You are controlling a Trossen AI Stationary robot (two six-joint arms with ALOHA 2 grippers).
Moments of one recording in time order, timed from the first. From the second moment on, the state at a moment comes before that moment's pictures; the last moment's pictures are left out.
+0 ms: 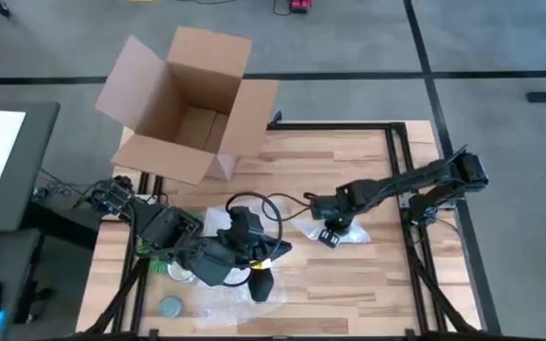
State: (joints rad) left arm -0.57 1.83 2.23 -0.86 -0.68 -0.78; right arm 0.11 1.56 0.96 -0.76 -0.07 0.67
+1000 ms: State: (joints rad) left arm -0.55 1.83 2.23 -0.87 -0.69 -0.78; right arm 0.07 1.57 1.24 -1.07 -0.16 0.53
